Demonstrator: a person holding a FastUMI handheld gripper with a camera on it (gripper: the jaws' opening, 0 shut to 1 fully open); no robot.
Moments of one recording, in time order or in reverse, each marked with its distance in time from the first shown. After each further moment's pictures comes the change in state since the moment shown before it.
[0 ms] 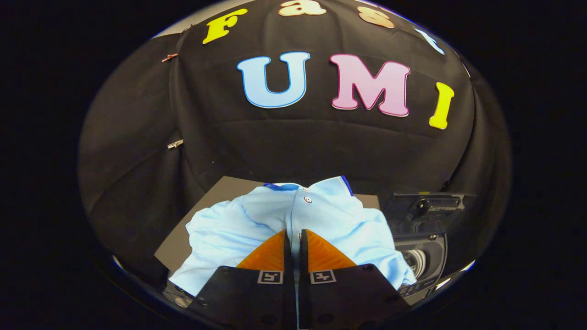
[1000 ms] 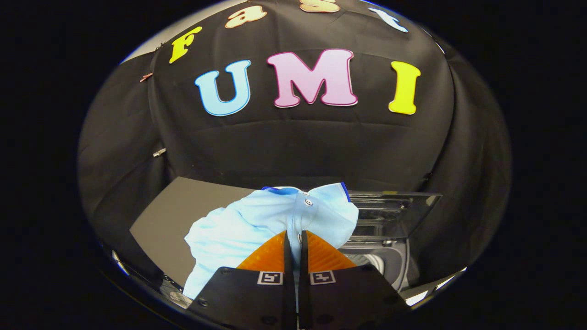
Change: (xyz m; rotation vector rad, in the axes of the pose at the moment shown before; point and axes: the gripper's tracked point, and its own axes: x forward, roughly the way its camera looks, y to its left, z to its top) arm -0.023 -0.249 -0.008 0.074 0.027 0.007
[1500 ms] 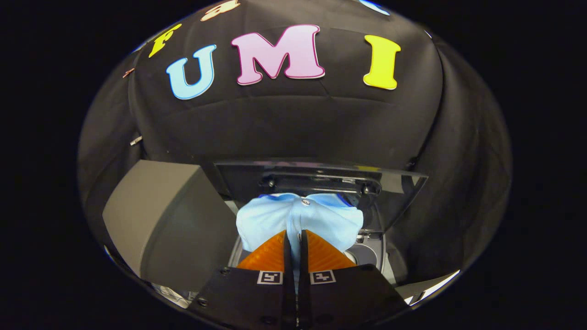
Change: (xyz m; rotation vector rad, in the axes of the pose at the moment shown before) arm 0.059 -0.115 -0.062 0.004 0.118 -0.080
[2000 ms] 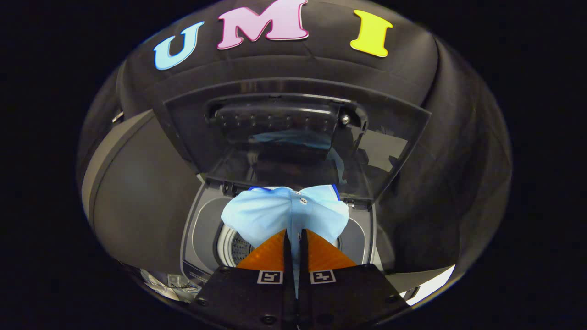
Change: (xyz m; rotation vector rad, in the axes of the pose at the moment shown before) arm 0.043 -0.049 -0.092 -0.051 0.164 -0.079
